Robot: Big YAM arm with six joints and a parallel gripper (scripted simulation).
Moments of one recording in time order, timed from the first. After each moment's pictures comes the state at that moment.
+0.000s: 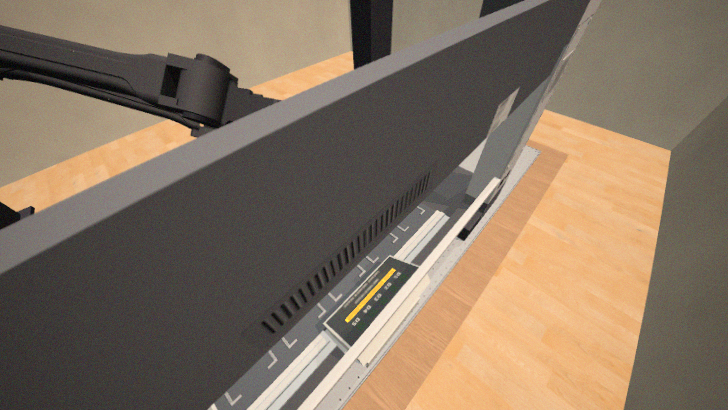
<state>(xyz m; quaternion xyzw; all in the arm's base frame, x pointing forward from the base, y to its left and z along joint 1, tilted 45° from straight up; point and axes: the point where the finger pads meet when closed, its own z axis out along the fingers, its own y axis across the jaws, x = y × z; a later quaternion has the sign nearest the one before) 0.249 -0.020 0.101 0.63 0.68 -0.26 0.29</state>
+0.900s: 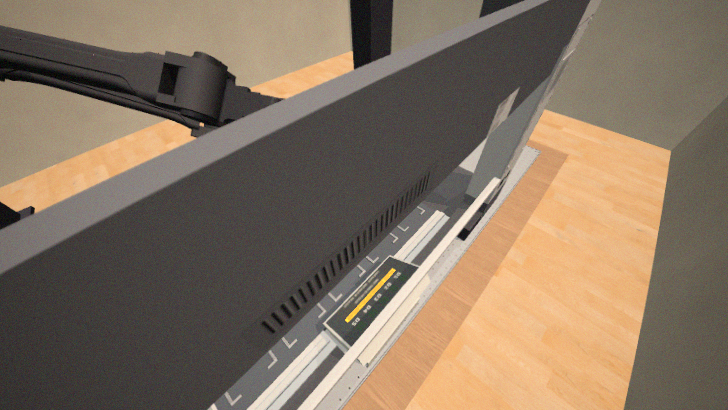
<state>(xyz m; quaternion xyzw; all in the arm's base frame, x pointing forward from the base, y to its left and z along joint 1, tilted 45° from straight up) 0.245 -0.020 0.102 0.56 0.73 -0.28 0.27</state>
